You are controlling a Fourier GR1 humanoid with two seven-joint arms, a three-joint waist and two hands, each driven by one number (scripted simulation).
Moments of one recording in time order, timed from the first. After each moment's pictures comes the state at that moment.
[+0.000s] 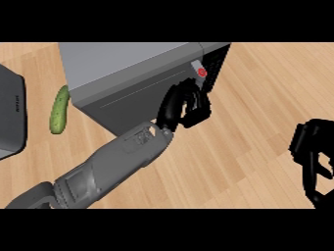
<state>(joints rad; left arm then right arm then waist) -0.98 0.06 -0.98 -0.74 0.79 0.71 -0.28 -0.21 -0.67 0.19 -1.75 -0.53 0.66 -0.42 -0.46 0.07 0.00</state>
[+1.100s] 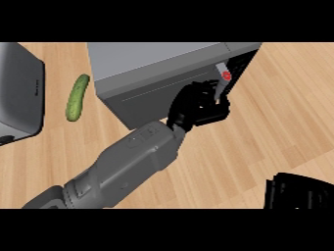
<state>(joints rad) -0.97 0.00 -0.83 -0.80 1.15 0.42 -0.23 -0.01 -0.63 0.37 -1.94 -0.53 0.63 -0.34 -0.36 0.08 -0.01</state>
